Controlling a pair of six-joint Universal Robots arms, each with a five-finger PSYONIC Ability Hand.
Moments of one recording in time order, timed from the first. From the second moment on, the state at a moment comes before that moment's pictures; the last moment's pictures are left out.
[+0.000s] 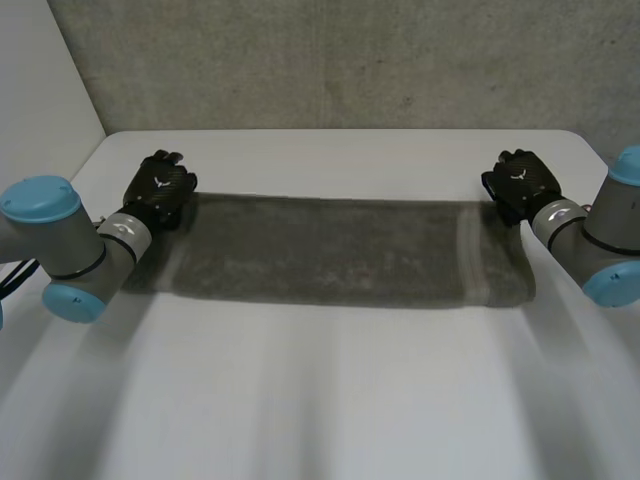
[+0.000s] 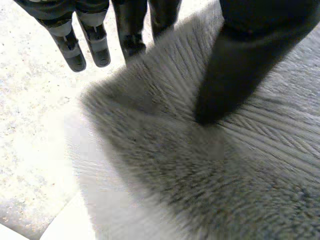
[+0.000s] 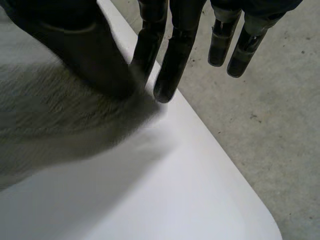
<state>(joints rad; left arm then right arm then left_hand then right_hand) 4.57 -2.47 -1.13 3.55 -1.22 3.67 1.68 -0.63 0.94 -0.15 1.23 2.50 0.82 0.82 0.23 0.23 0.65 0.98 1.01 0.22 0.25 0.86</state>
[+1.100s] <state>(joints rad) 4.53 -1.81 -1.90 3.59 -1.37 3.36 1.59 -1.06 1.76 -0.31 1.14 2.60 0.28 0.25 0.23 0.23 0.05 0.57 0.57 0.22 0.25 0.40</state>
